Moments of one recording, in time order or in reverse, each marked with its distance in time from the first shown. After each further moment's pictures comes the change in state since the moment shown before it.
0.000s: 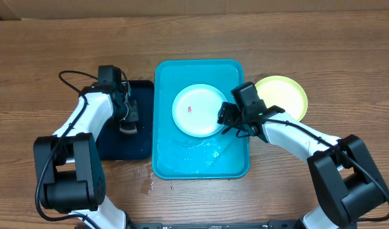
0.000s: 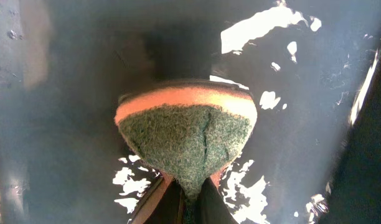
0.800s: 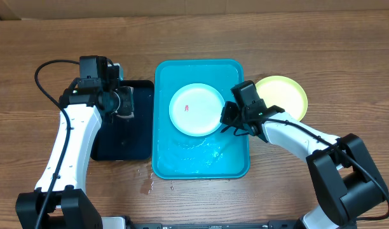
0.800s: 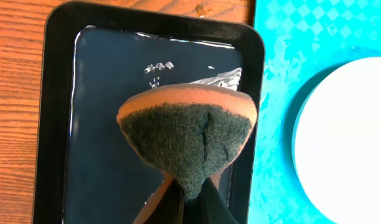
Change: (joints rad) left arm -0.001 -0.285 0.041 -0.062 0.067 0.009; right arm 0.000 0.008 0.000 0.045 -0.065 0.026
